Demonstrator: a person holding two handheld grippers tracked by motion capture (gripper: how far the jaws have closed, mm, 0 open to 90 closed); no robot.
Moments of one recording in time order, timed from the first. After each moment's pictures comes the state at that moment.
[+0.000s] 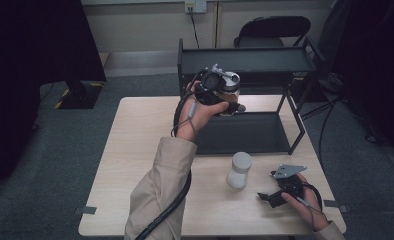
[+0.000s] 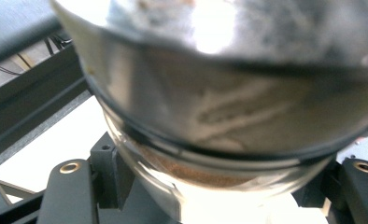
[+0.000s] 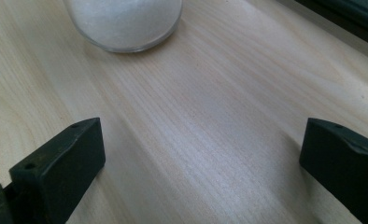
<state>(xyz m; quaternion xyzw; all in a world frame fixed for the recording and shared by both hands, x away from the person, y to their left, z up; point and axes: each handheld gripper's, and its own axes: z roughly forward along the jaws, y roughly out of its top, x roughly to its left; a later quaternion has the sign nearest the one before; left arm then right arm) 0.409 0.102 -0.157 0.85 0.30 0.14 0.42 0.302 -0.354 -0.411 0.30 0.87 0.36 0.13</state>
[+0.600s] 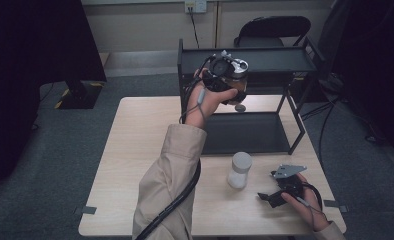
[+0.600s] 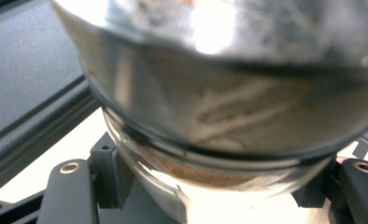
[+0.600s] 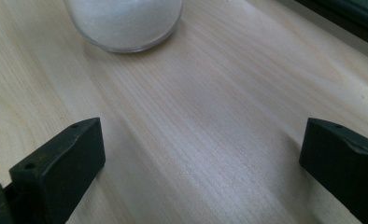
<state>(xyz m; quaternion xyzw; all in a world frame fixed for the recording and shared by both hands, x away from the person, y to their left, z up) 0.421 0.081 -0.128 0.85 0.30 0.15 0.41 0.303 -0.354 -0.411 0.30 0.87 0.36 0.13</state>
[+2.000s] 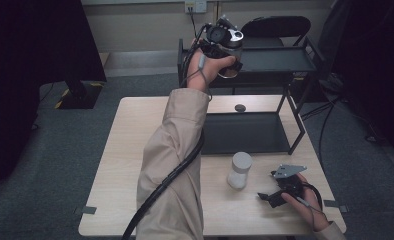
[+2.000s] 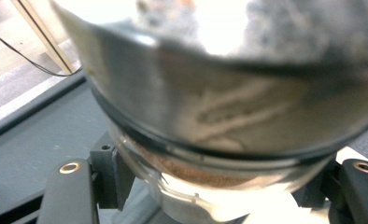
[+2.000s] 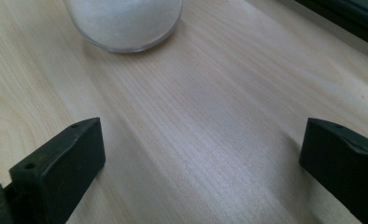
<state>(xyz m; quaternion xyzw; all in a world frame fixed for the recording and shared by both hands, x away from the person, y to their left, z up) 0.462 0.080 -0.081 0.83 0.35 0.18 0.40 0.303 -0.354 -0.411 0.30 0.87 0.36 0.13</state>
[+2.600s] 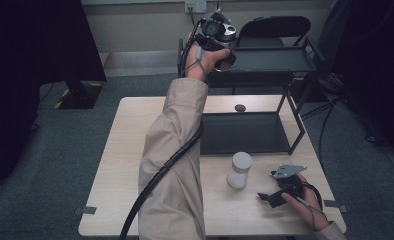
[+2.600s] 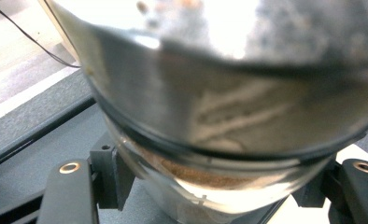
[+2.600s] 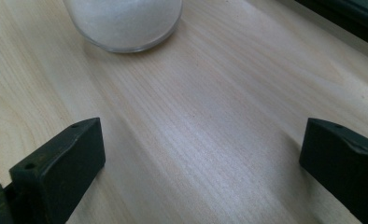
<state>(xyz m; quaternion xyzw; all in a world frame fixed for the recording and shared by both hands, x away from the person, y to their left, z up) 0.484 0.077 -0.083 0.83 0.37 0.19 0.38 0.302 -0.354 -0.411 0.30 0.87 0.36 0.13</state>
